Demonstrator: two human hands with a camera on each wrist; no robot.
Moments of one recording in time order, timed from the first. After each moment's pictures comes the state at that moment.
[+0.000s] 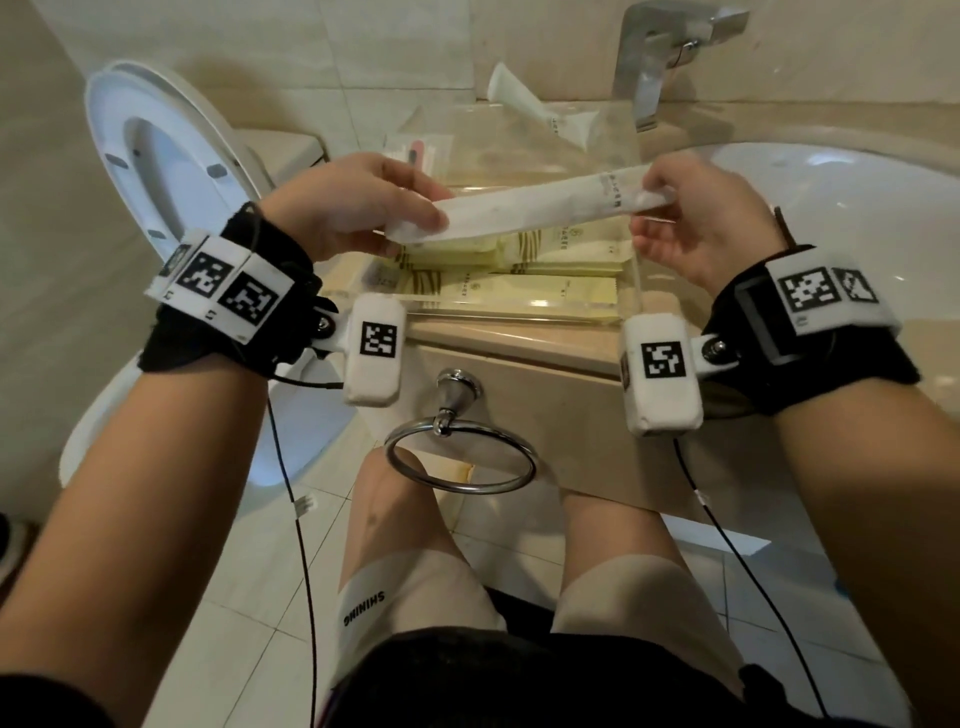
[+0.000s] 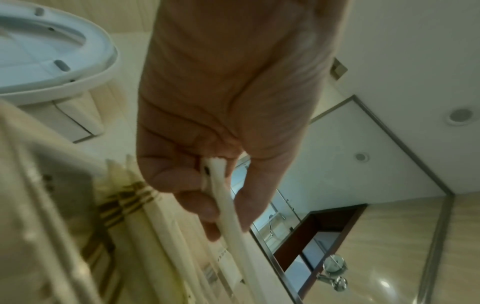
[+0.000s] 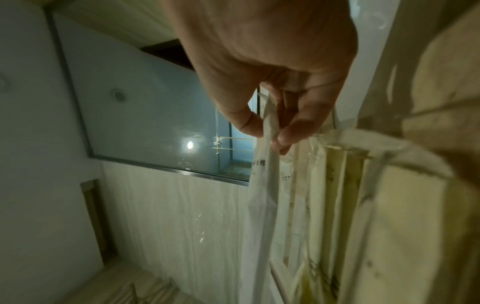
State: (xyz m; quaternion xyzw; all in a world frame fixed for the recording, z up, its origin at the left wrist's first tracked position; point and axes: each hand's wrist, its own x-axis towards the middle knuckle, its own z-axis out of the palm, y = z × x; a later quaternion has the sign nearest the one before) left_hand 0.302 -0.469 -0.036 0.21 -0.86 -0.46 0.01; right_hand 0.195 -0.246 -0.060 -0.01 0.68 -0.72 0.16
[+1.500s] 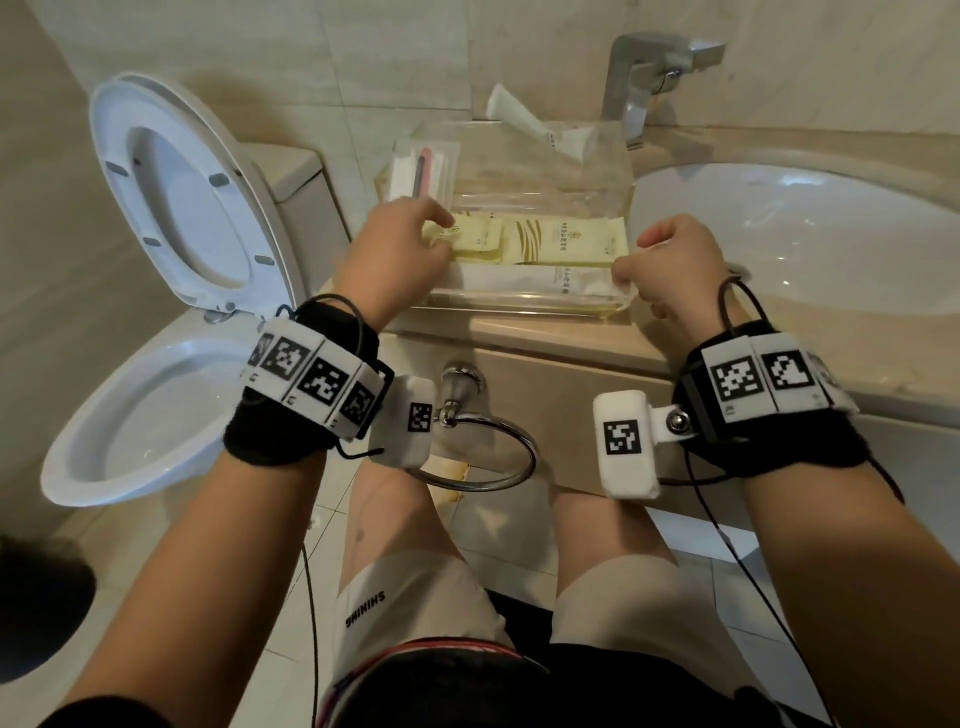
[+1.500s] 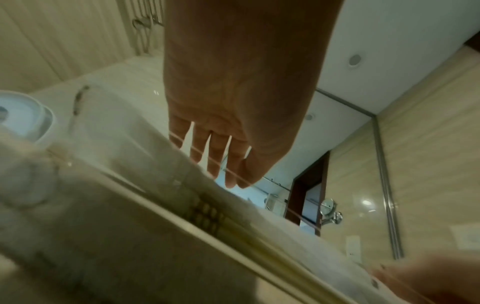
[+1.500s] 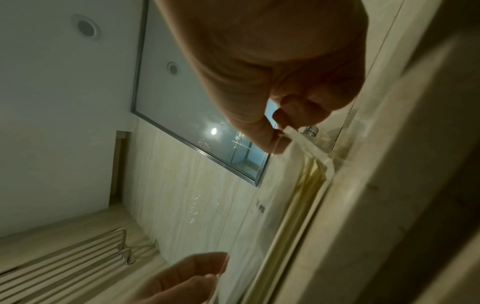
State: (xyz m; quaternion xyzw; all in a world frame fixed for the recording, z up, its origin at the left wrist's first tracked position) left_hand 0.325 -0.436 -0.077 0.17 -0.93 -0.23 0.23; right_hand 0.228 -0.243 -0.089 -0.08 0.86 -0.51 0.01
